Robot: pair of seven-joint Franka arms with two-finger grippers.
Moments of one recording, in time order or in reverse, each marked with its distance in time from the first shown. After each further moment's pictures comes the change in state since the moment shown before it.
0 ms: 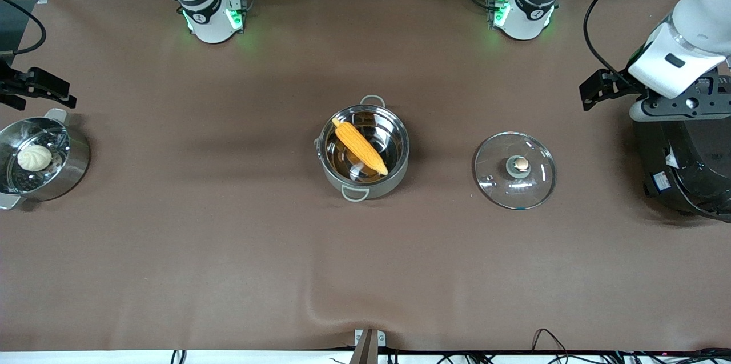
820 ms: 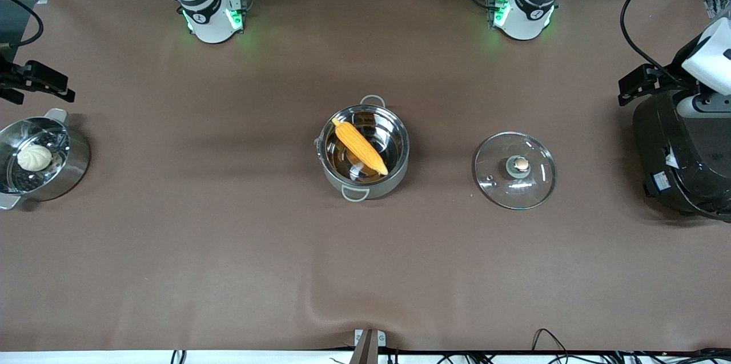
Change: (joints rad) left arm 0.062 -0.011 0.049 -0.006 -0.022 -0.020 0.124; right arm 0.000 0.000 0.005 0.031 0.001 -0.045 0.009
